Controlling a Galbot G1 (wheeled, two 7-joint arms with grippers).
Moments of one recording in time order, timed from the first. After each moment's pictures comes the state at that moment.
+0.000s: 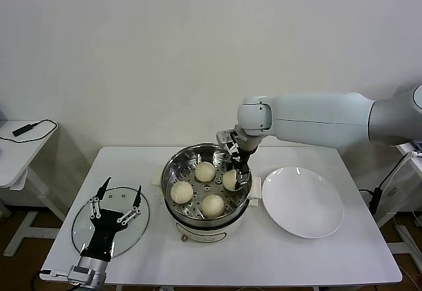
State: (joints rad) left arm 1.61 -1.27 -0.60 -2.04 -0.02 -0.29 0.00; right arm 0.76 1.18 -1.68 1.34 0.68 -0.33 -0.95
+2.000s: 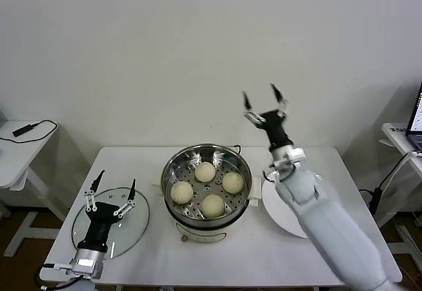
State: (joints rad) left arm 1.55 -1.24 -0.61 -1.97 0.18 -0.31 -0.09; right arm -0.78 1.10 0.14 1.56 0.31 0.43 0.26
